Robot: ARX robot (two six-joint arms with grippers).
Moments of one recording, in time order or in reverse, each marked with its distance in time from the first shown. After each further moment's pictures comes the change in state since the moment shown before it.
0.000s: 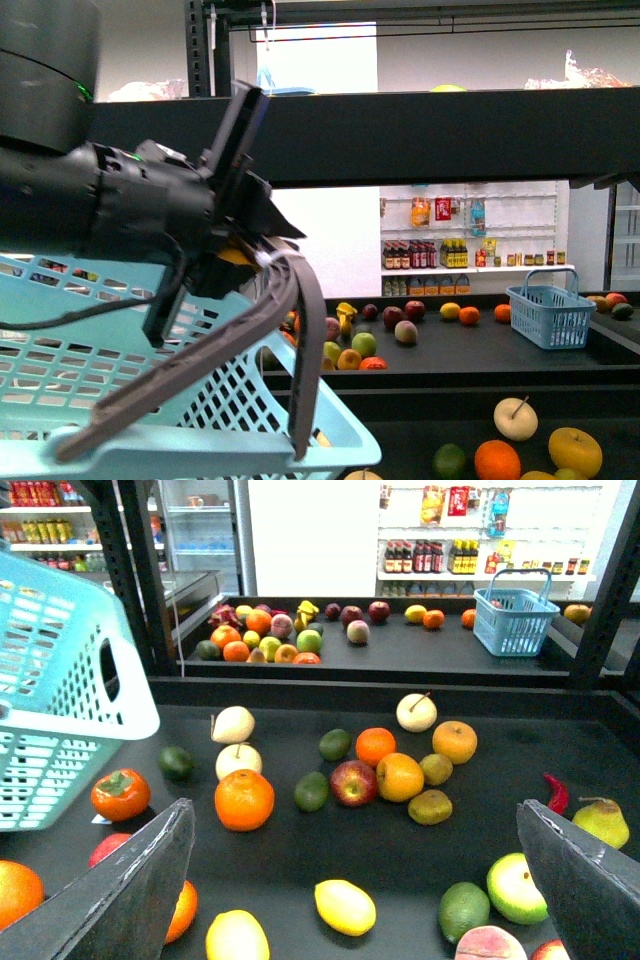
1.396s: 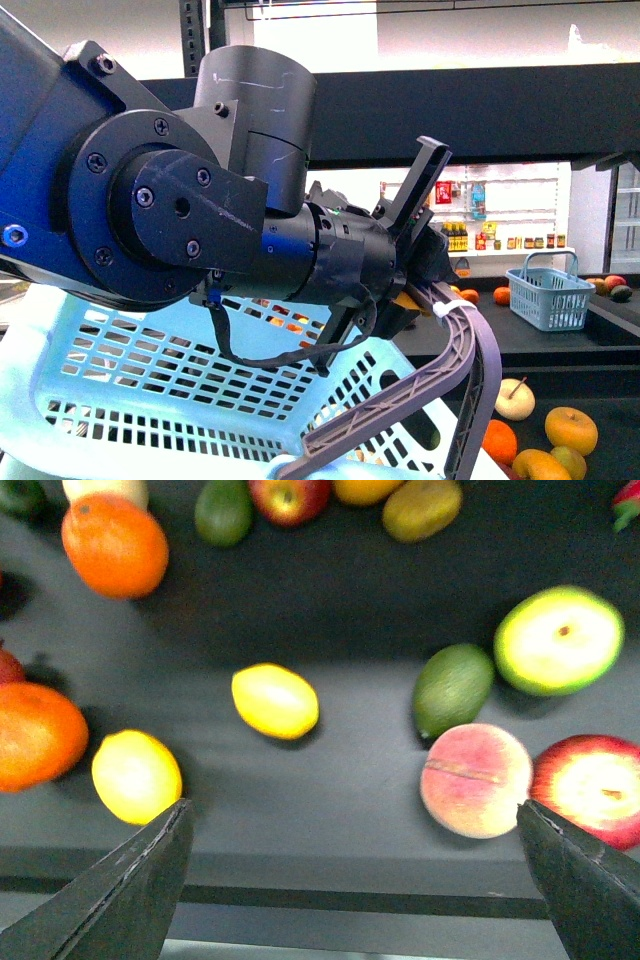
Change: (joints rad) left arm -0.139 0.190 0.149 0.013 0.011 0.016; right arm -0.374 1.712 0.640 0.282 -0.338 -0.166
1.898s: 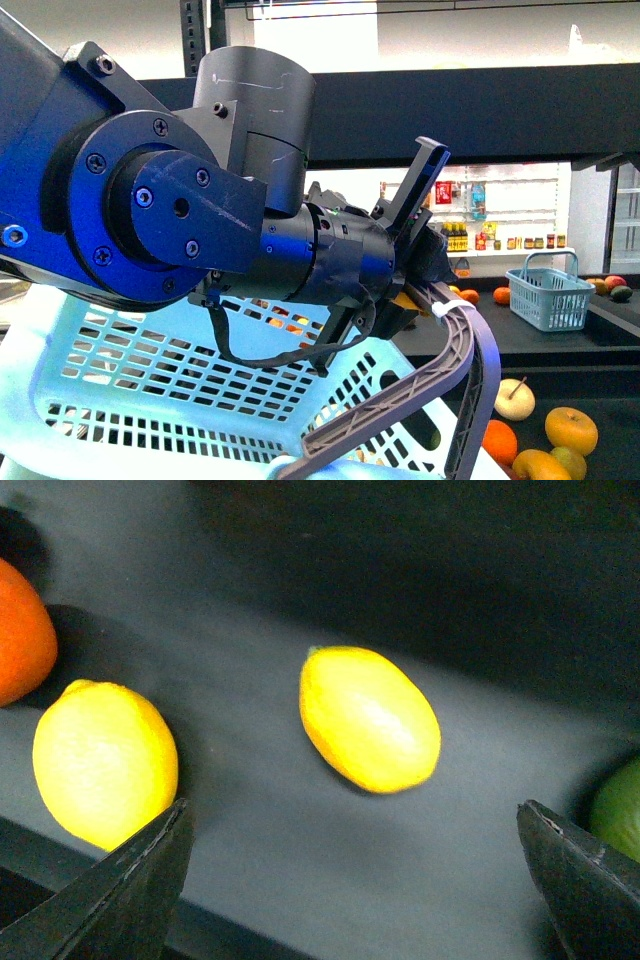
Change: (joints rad) left arm 0.000 0.000 0.000 0.000 -0.001 -0.001; right arm 0.212 0.555 0.368 0.047 0.009 -0.183
